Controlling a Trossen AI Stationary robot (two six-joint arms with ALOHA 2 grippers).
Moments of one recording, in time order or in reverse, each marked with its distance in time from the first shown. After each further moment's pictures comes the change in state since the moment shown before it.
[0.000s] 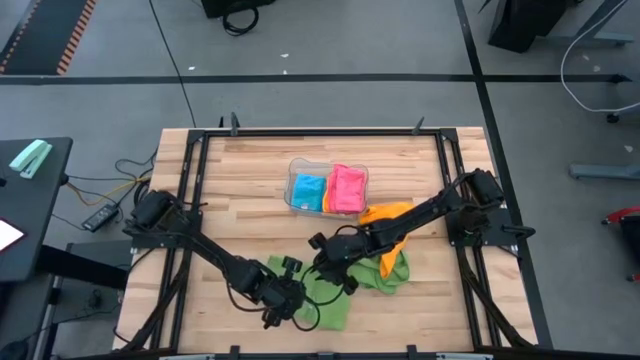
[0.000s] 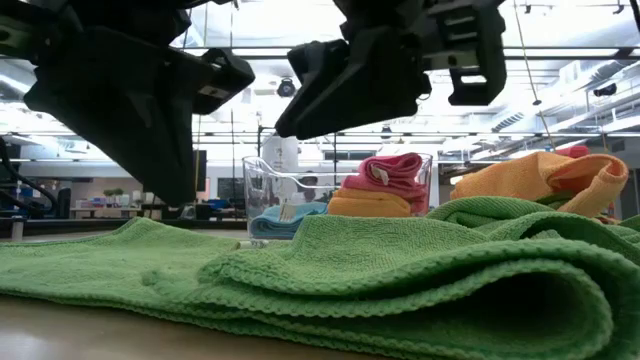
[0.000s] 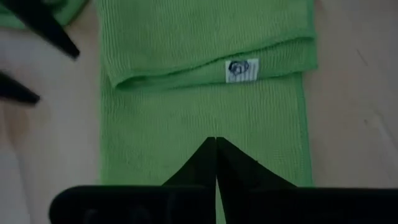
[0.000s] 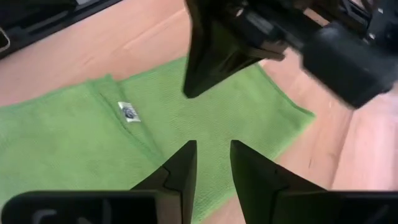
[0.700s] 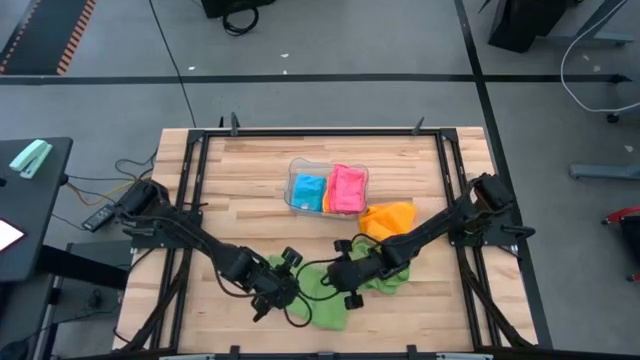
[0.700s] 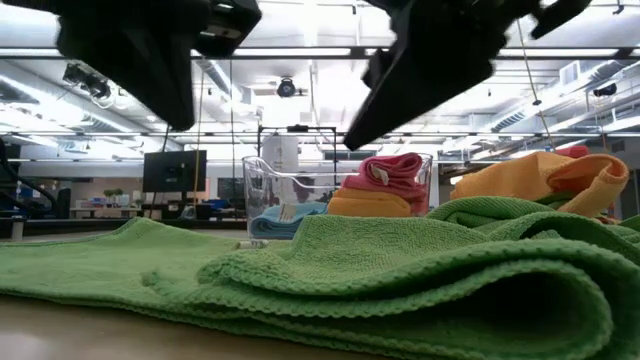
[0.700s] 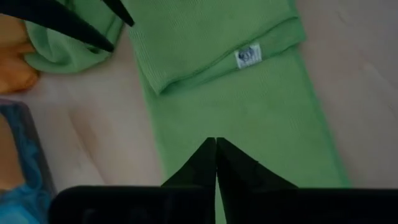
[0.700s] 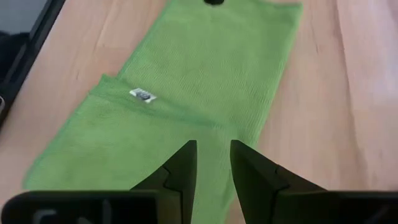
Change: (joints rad) left arm 0.031 -0.141 -0.001 -0.123 0.000 0.299; right arm 0.156 -0.046 0.002 -0.208 0.318 0.619
